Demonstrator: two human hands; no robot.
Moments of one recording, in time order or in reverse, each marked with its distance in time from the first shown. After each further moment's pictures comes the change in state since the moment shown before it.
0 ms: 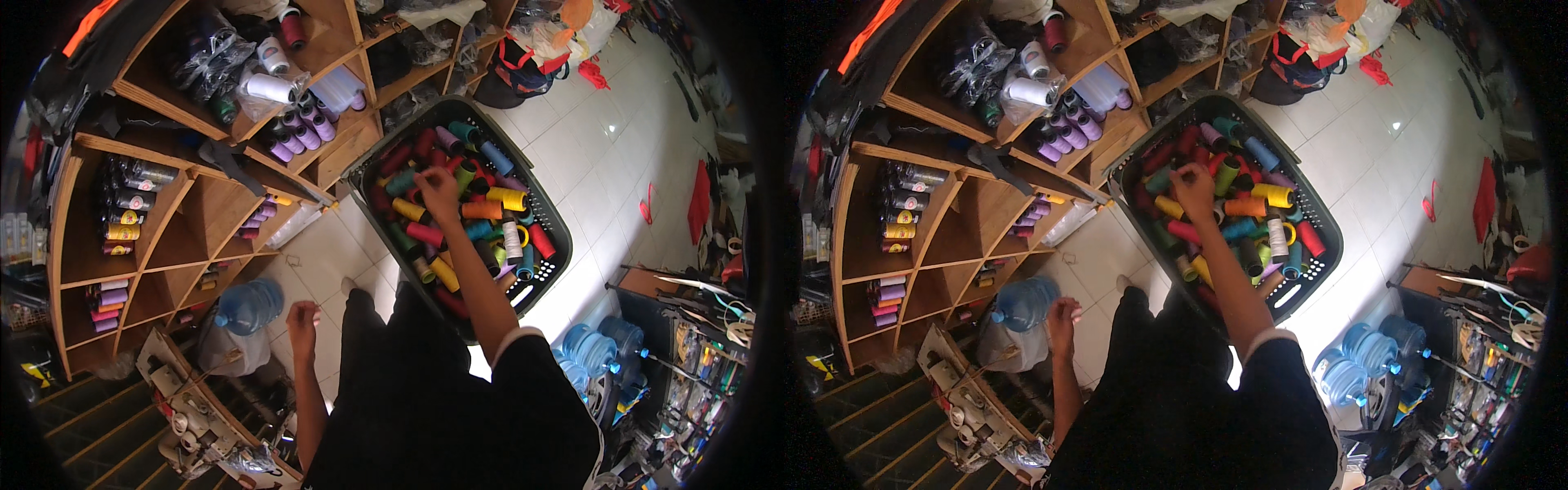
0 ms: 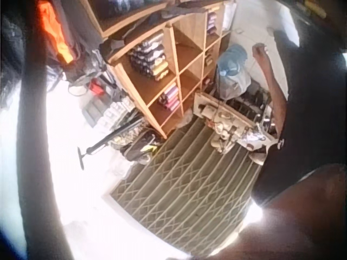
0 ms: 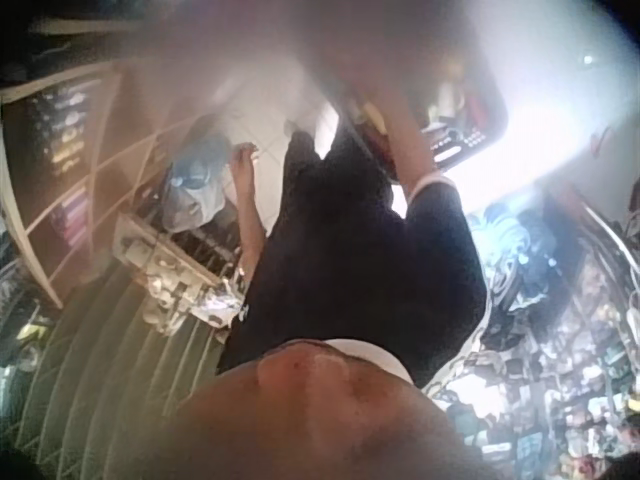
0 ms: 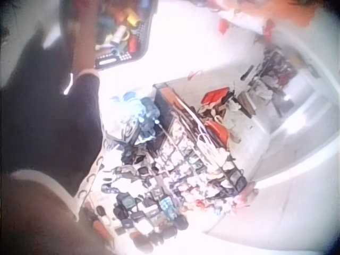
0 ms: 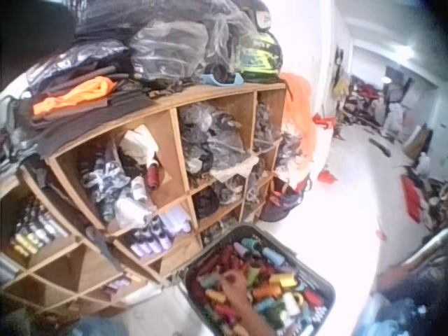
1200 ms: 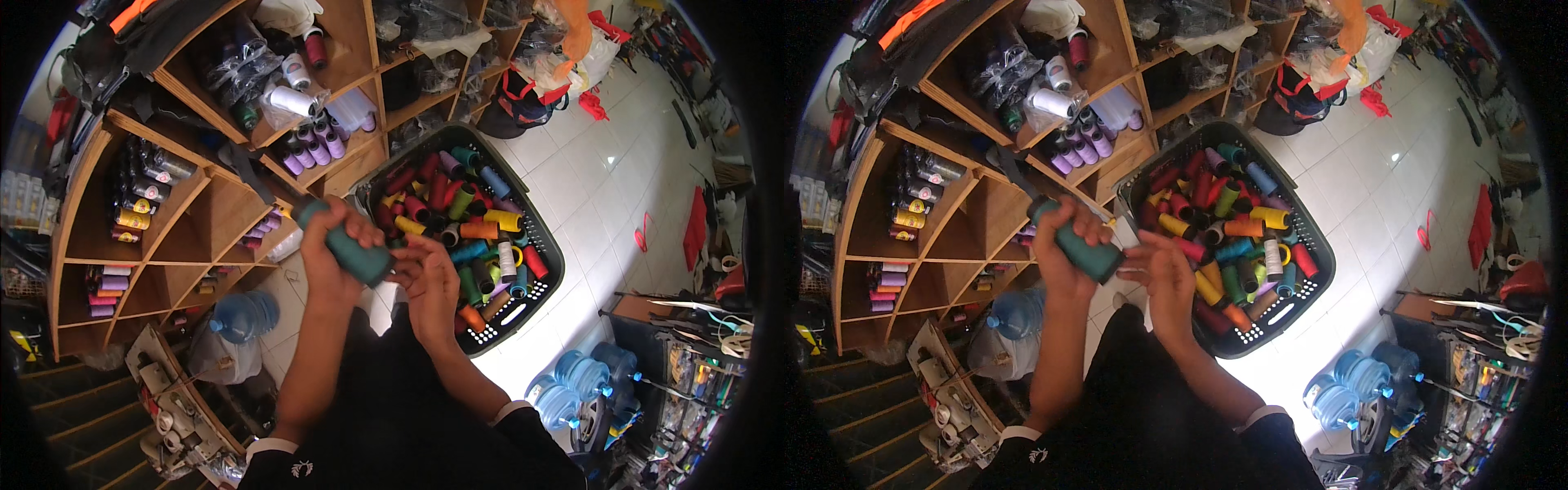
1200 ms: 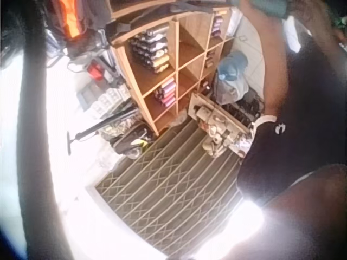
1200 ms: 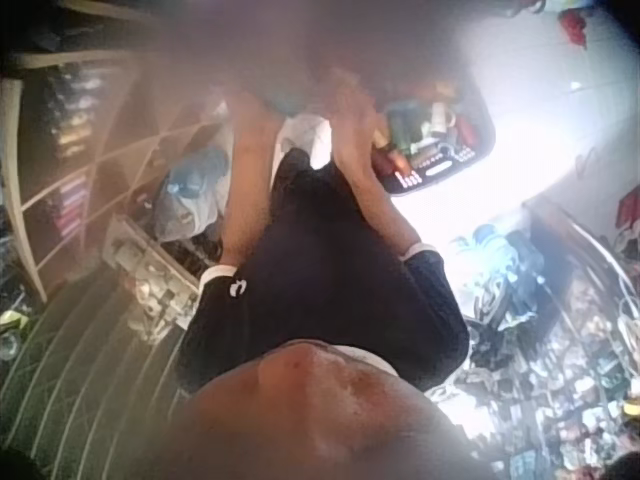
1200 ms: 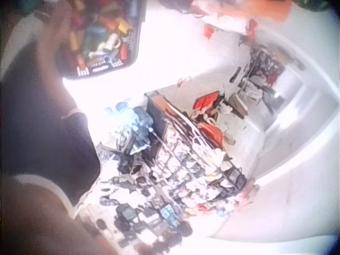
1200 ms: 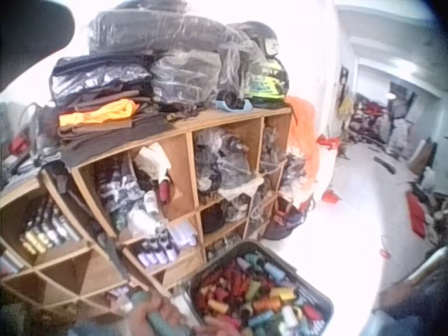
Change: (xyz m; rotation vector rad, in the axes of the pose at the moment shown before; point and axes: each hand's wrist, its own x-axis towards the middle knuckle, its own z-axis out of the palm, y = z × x) left_hand -0.034 0.271 0.121 -1.026 -0.505 0.116; right_hand -0.130 -0.256 -0.042 1.023 -0.023 0.349
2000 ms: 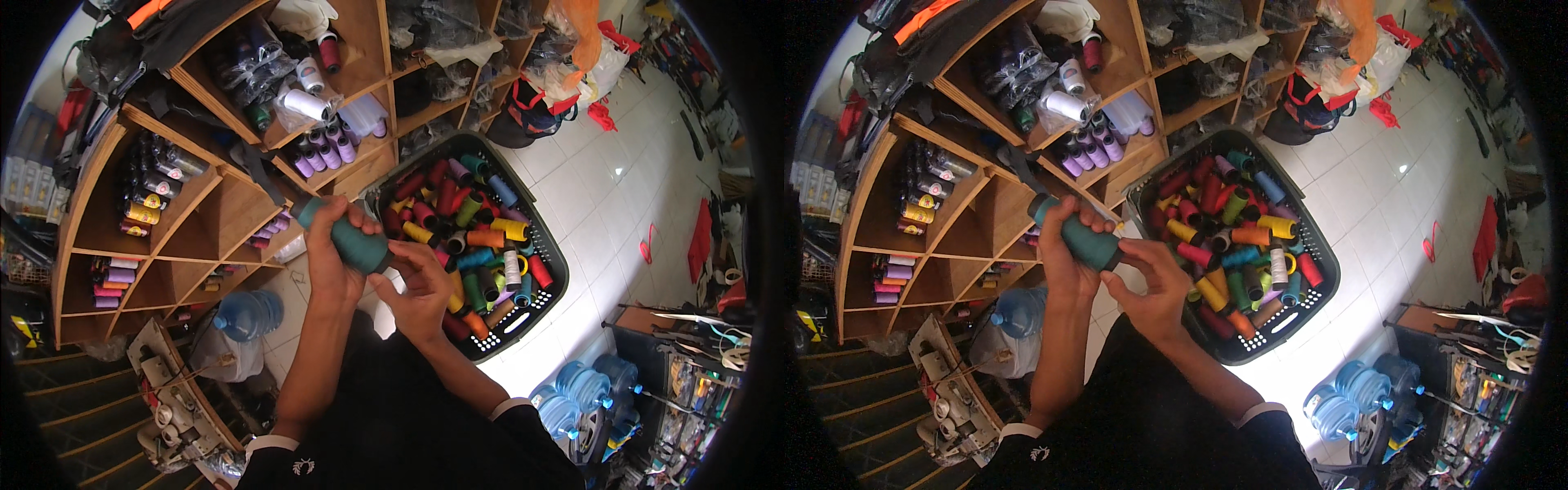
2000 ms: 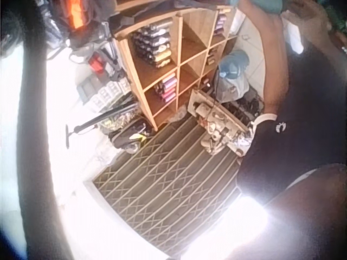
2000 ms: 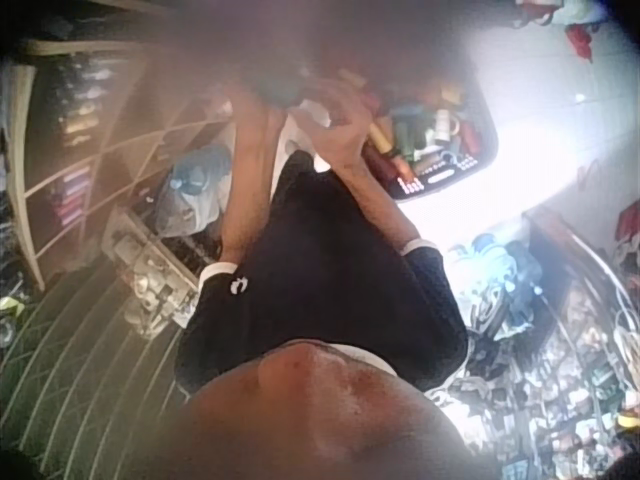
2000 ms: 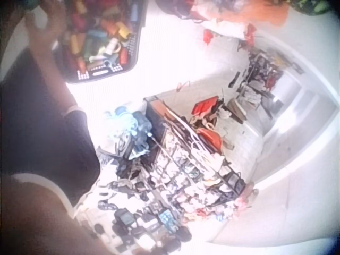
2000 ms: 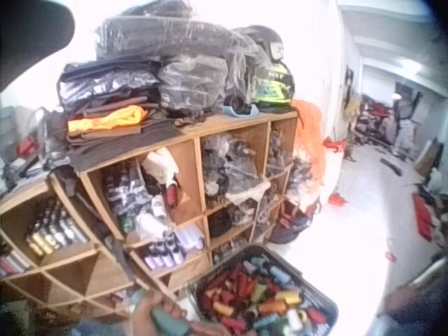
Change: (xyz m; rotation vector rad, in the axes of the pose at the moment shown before) left_hand 0.004 0.006 0.001 0.087 0.098 0.115; right_hand 0.011 0.018 0.013 -0.389 -0.200 -0.399
